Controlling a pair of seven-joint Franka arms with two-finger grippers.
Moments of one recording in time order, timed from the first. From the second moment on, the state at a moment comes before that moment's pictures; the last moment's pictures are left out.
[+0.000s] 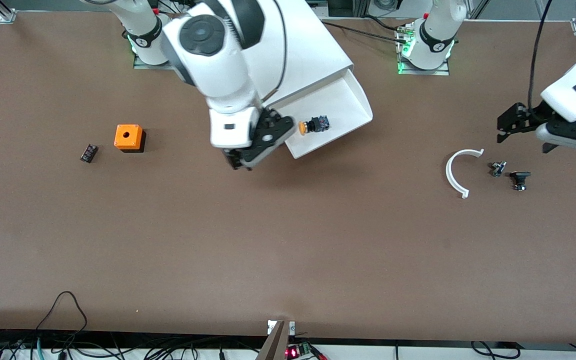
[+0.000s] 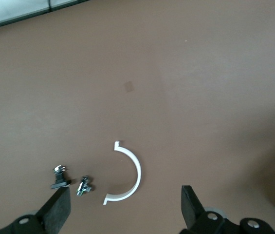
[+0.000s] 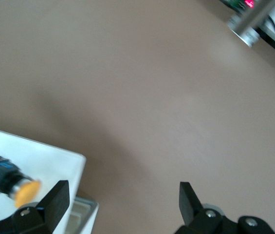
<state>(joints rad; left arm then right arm) 0.06 -0.04 -0.08 -1.72 0.02 1.79 0.22 0.69 0.52 0.02 -1.22 0.05 1.97 -0.12</state>
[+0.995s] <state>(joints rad) 0.04 -0.03 -0.05 -1.70 0.02 1.77 0.21 0.77 0.66 0.12 -1.15 0.05 1.93 -0.67</state>
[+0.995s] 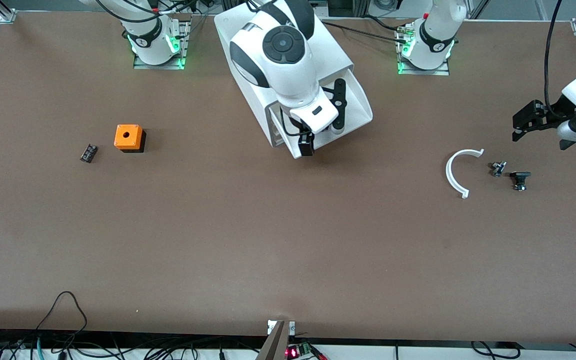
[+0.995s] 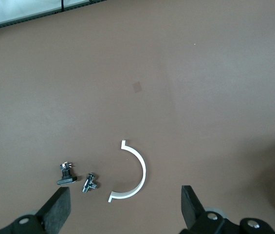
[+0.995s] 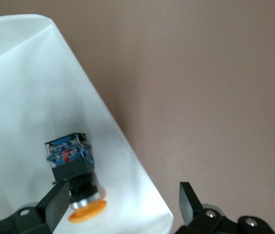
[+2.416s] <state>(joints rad) 0.04 -0.03 -0.05 -1.70 0.02 1.77 0.21 0.83 0.69 0.12 -1.14 0.05 1.80 -0.71</state>
